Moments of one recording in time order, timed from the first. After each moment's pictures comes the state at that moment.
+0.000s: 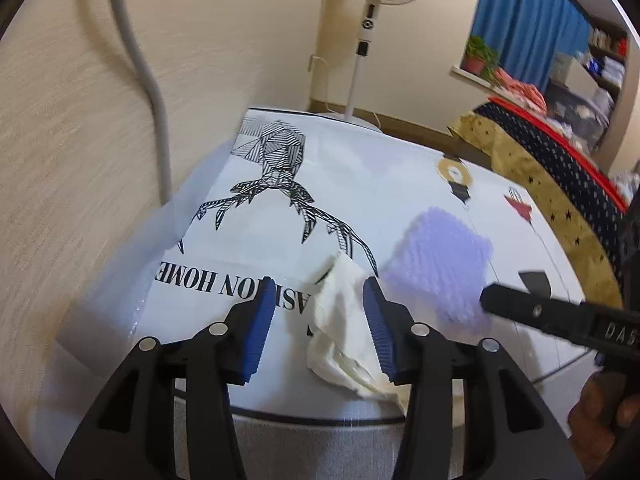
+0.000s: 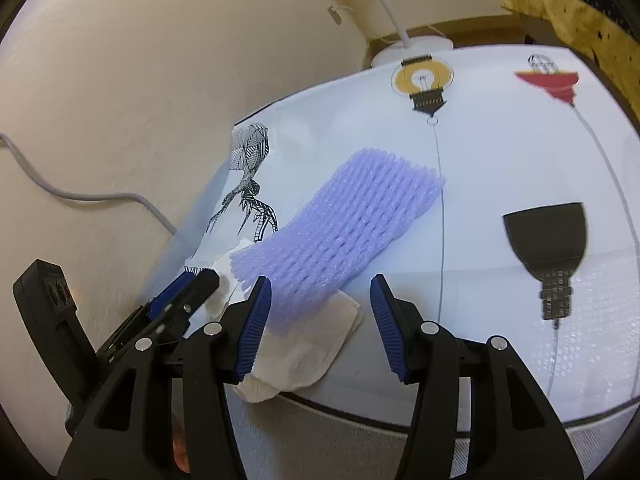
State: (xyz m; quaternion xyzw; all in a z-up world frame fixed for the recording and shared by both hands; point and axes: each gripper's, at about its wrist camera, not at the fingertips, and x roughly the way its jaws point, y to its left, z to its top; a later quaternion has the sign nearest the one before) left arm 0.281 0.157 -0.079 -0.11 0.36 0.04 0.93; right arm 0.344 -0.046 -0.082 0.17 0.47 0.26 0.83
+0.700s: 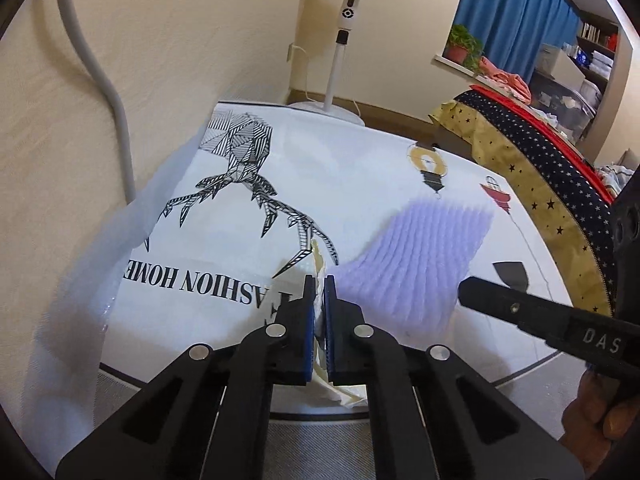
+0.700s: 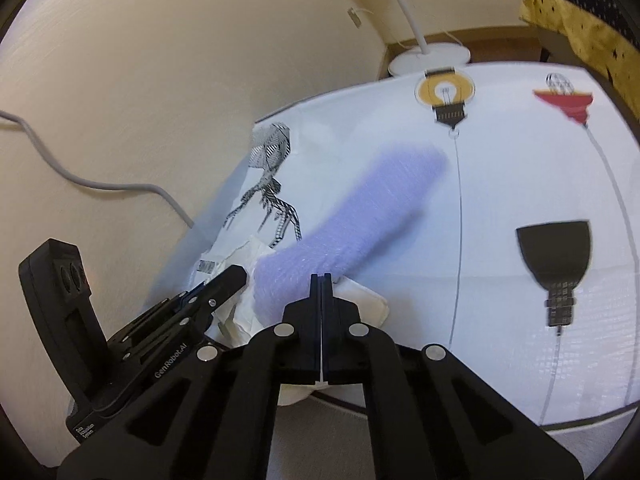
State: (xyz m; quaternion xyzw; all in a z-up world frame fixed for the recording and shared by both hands) left arm 0.285 0.136 -0.069 -0.10 0.38 0.00 0.92; right arm 0.333 -0.044 -0.061 0.15 0.45 0.29 0.83
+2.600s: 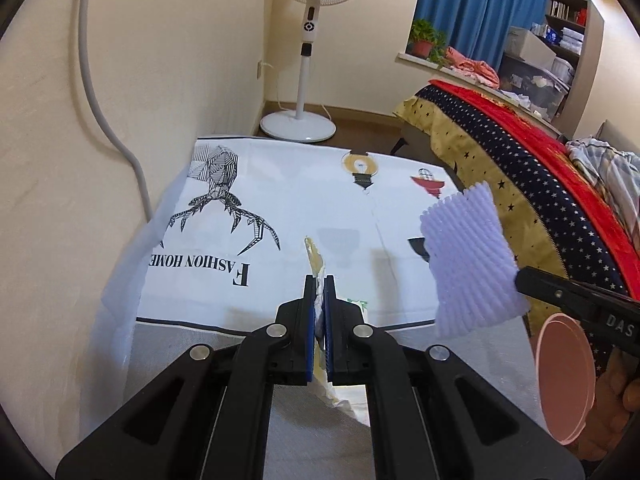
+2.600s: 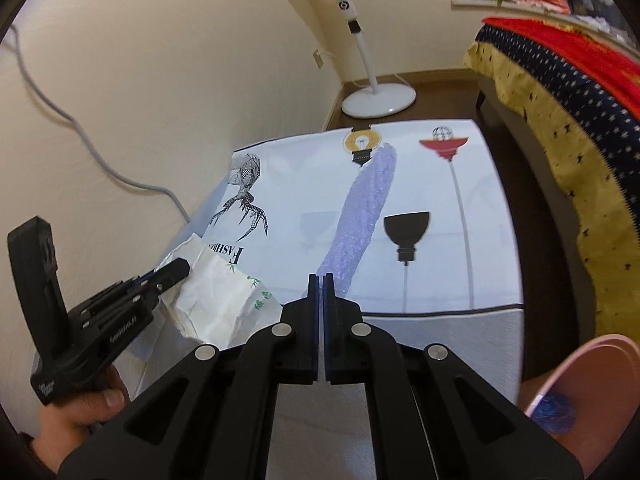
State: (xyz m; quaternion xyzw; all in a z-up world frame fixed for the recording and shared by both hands) left arm 0.206 0.086 0.009 -0.06 0.37 -0.02 0.93; right arm 0.229 -0.132 0.020 0.10 0.42 0.20 0.88
